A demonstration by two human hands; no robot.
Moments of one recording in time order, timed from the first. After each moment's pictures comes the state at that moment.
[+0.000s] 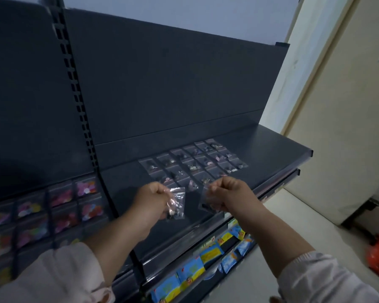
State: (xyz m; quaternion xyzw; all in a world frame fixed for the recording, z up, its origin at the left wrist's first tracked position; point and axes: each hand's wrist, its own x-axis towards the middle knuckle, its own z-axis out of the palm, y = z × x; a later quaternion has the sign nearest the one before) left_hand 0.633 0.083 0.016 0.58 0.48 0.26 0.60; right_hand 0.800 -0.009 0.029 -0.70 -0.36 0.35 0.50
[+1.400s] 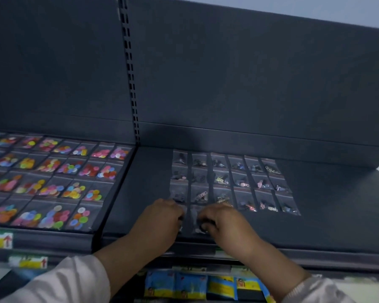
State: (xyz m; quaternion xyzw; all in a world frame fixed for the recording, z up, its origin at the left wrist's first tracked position) left_hand 0.716 0.047 -0.042 0.80 0.57 0.13 0.10; right_hand 0.910 0.061 -0.036 -0.48 -0.85 0.18 0.15
